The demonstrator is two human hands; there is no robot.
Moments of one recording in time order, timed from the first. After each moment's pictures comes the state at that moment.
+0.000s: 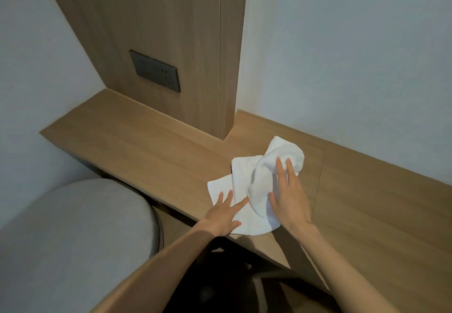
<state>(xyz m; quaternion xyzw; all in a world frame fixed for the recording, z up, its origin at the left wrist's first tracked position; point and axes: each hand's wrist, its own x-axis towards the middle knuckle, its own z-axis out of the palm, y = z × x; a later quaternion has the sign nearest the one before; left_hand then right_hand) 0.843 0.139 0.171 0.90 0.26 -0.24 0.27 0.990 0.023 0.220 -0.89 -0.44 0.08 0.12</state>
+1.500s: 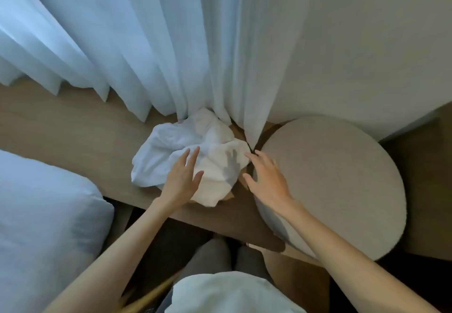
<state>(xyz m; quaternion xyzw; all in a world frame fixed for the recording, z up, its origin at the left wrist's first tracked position) 0.126 -0.012 0.146 0.40 0.87 0.18 0.23 0.296 0.137 0.167 -0.36 -0.88 0.30 -0.03</state>
